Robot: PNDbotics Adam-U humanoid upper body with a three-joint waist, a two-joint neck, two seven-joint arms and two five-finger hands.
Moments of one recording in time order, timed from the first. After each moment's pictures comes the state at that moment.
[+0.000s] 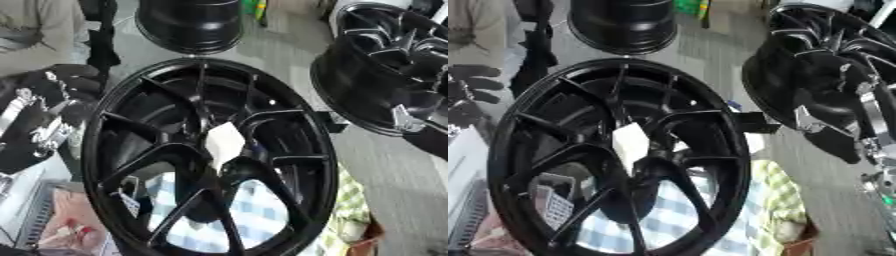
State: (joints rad) left arm -0.10 0.70 -0.11 -1.99 0.06 -0.14 0.00; right arm -0.25 -0.55 0.17 -1.83 0.27 -0.11 -0.23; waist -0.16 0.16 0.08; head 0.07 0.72
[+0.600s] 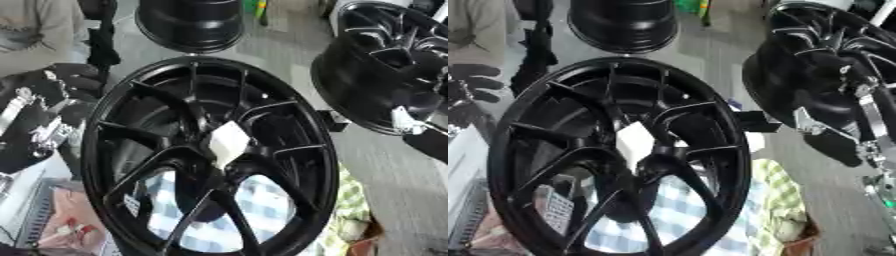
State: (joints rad) left arm -0.10 0.70 -0.11 -1.99 0.06 -0.14 0.00; right arm -0.24 -0.54 0.16 -1.84 0.30 -0.10 -0.22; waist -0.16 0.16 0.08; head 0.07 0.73
